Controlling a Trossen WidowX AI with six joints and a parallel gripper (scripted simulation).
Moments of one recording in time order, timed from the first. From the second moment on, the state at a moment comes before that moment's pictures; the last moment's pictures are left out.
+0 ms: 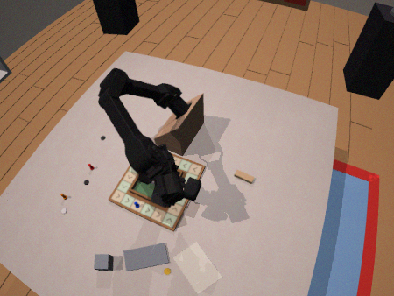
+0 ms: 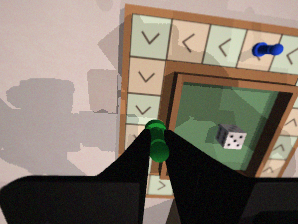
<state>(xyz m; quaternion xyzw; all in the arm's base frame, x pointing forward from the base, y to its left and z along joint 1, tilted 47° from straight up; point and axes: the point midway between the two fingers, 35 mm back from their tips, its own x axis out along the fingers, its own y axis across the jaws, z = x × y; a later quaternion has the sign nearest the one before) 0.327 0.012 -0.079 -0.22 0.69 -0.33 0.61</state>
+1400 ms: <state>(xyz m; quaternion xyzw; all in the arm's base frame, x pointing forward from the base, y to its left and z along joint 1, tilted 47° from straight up) 0.205 -0.012 -0.134 -0.21 0.69 -0.33 0.60</state>
